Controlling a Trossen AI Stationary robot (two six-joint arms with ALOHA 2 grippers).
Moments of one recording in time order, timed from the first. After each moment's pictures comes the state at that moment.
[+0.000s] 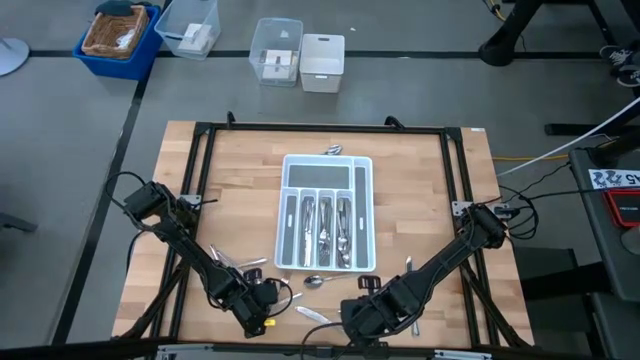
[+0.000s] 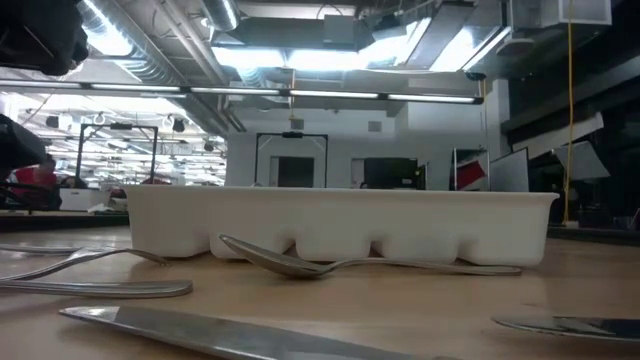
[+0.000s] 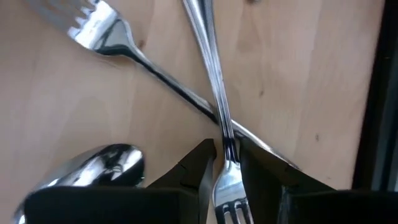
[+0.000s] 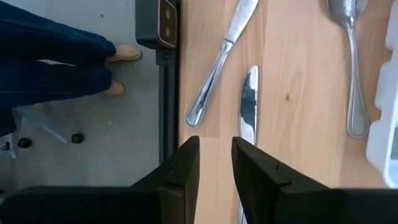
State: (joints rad) left arm -0.77 1.84 1.01 -0.40 -0.19 -0.97; right arm 0.67 2.07 1.97 -1.14 -0.06 0.67
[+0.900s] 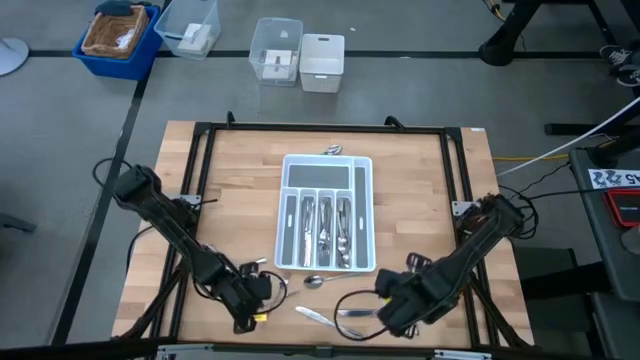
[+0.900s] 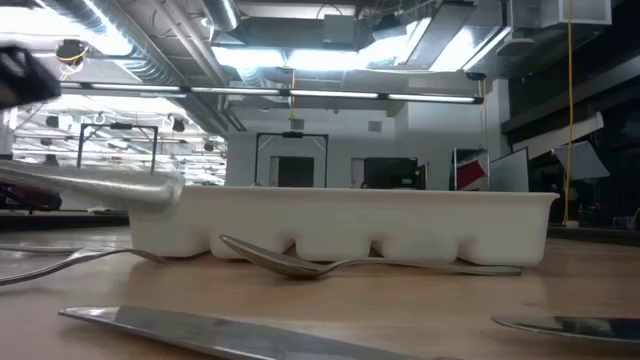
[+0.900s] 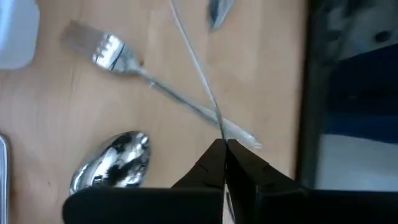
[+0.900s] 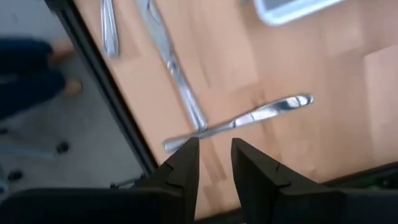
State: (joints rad) left arm -0.77 1.63 1.00 -0.44 -0.13 -0.89; right arm 0.72 1.91 1.97 -1.57 -0.03 1.08
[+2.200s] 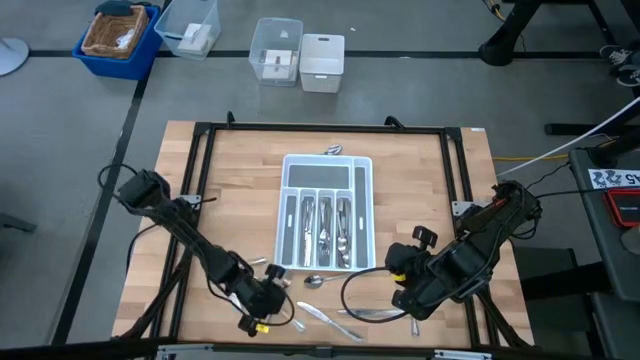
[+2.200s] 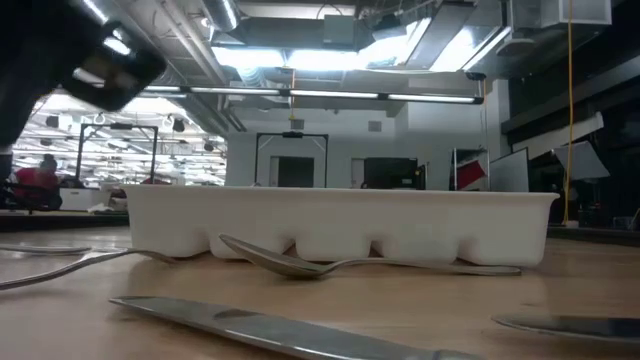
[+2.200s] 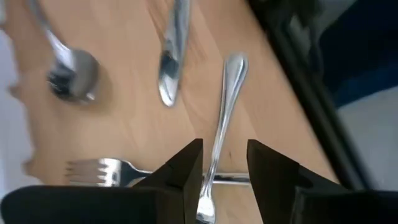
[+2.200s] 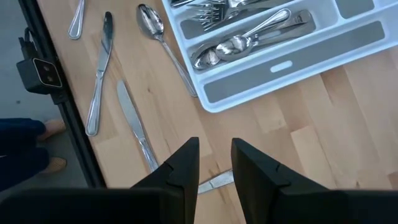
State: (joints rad) left arm -0.69 1.71 1.01 -0.24 -0.11 -0.30; right arm 0.72 1.75 1.95 -1.57 0.32 1.05
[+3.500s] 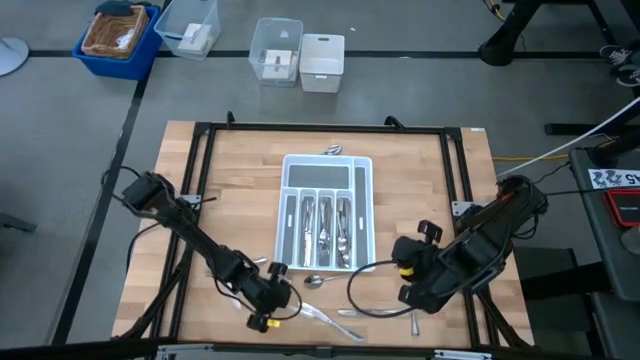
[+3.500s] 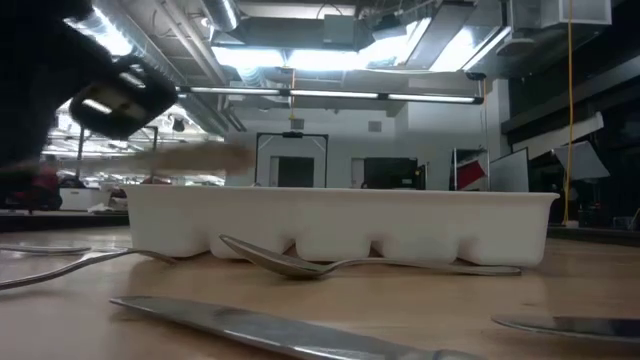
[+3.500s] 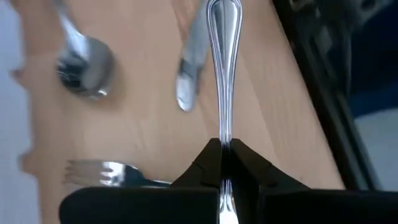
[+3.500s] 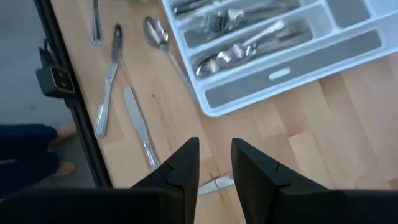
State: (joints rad) left arm -0.66 1.75 1.00 -0.20 -0.12 -0.40; right arm 0.72 1.69 1.95 -1.57 0.34 1.03
